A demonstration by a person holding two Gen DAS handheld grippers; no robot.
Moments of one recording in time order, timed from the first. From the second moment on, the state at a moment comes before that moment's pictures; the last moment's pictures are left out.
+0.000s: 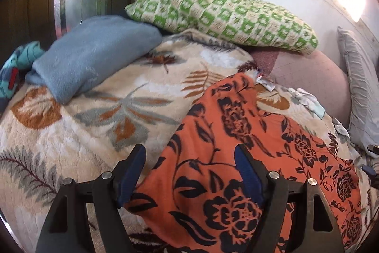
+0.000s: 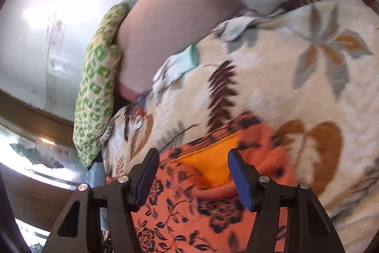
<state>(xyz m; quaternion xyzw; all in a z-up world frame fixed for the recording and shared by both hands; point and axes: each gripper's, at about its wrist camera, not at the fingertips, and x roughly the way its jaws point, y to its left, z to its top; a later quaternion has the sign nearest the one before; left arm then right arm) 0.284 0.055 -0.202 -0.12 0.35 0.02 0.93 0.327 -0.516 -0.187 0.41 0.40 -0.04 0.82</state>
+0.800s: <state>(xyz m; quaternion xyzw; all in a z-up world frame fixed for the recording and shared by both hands) 0.286 0.028 -0.203 -0.07 0.34 -0.01 0.94 0.407 -0.461 -0.225 0.08 0.60 -0.20 0.77</state>
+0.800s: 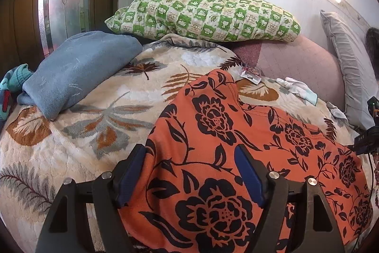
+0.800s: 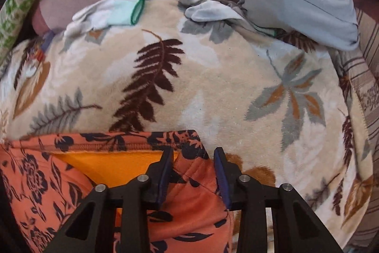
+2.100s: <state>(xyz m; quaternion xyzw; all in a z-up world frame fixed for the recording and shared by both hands) 0.287 0.032 -0.204 -0.08 0.35 -0.01 0.93 0.437 -0.380 -0.247 0.10 0.57 -0.07 0.82</state>
